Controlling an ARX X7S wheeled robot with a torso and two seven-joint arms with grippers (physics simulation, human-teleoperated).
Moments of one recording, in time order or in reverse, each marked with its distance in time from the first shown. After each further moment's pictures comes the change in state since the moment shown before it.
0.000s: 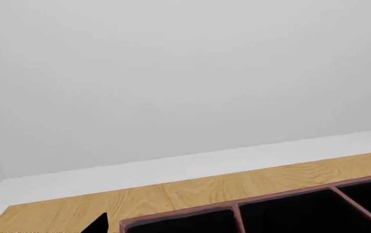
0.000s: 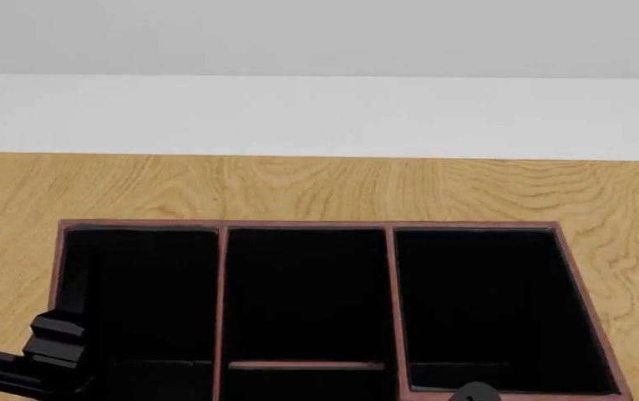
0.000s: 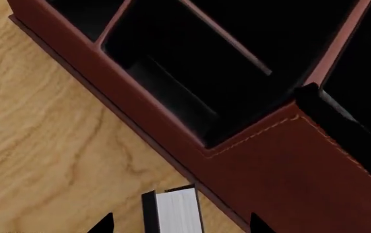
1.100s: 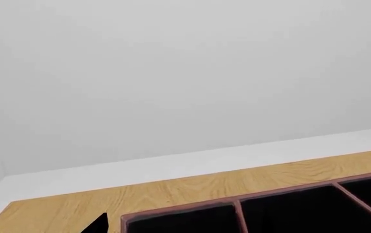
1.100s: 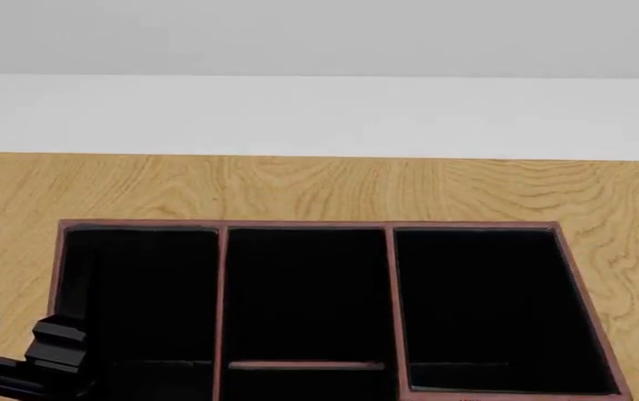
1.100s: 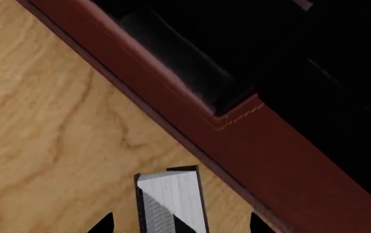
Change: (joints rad) left arm 0.020 -0.018 0.028 -0.004 0.020 0.037 -0.004; right arm -0.104 -0.029 -0.025 0.106 -0.321 0.041 -0.285
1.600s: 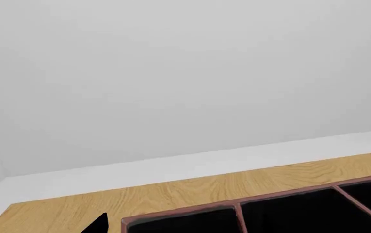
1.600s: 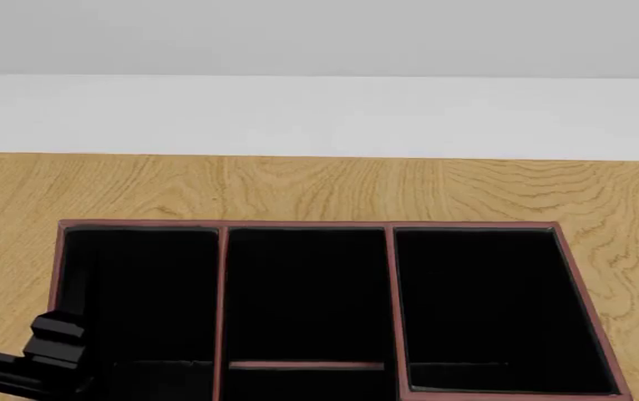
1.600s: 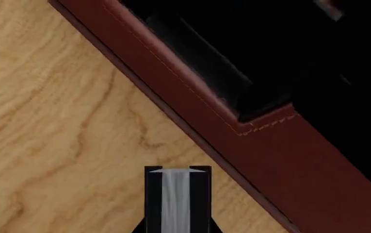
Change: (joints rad) left arm -0.014 -0.008 0.007 -0.004 -0.013 0.008 -0.011; right arm 0.065 -0.009 -0.064 0.007 0.081 0.004 0.030
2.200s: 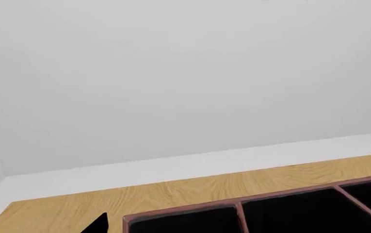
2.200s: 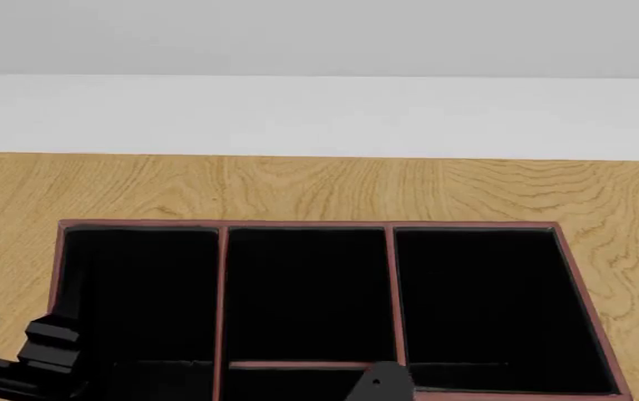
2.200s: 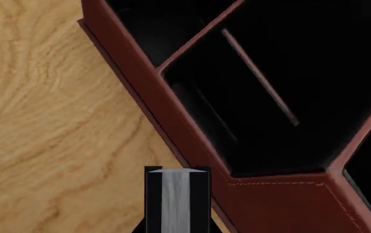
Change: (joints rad) left arm 0.027 -0.015 0.001 0.008 0.013 0.033 0.005; right arm 0.491 -0.037 -0.286 -0.118 0.600 -0.113 0.464
